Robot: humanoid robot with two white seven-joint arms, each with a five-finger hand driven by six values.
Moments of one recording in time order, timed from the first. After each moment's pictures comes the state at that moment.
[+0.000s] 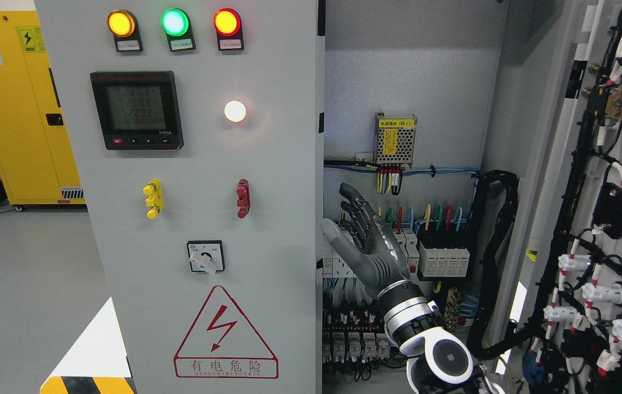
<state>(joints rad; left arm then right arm) 0.05 0.06 -0.23 -0.07 0.34 -0.10 -0.11 -0.68 0.06 0.26 -1.55 -0.22 0.20 0.06</state>
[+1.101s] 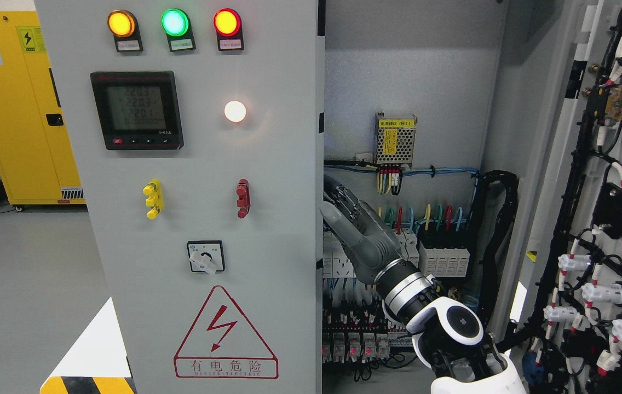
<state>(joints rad) 0.04 0.06 -0.23 -0.07 0.34 -0.10 -0.11 -0.77 0.06 0.19 -1.45 -0.38 0.27 0.29</state>
